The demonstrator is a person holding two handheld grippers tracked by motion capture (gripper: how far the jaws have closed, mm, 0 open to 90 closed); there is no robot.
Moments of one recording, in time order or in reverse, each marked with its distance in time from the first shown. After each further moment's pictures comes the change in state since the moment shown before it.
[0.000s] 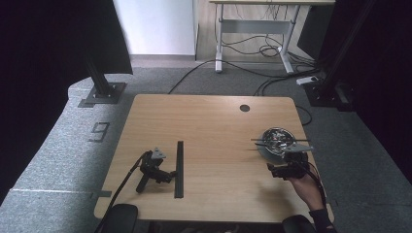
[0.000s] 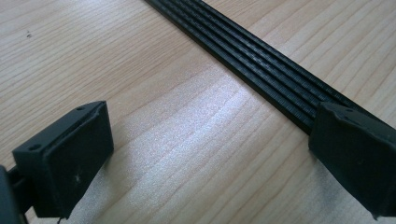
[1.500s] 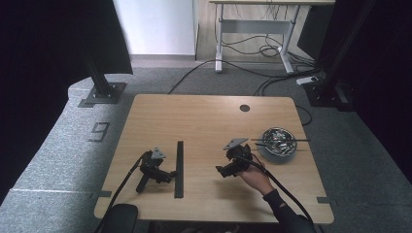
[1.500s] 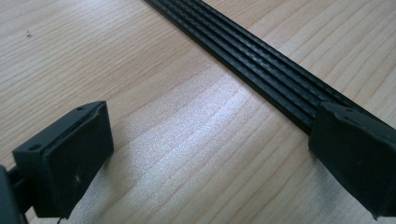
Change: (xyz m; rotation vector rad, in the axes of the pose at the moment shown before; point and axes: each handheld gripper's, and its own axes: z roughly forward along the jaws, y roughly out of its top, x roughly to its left) left arm 0.000 0.000 0.000 -0.002 0.001 -0.001; right arm 0.125 0.073 0.084 0.077 0.259 -0.248
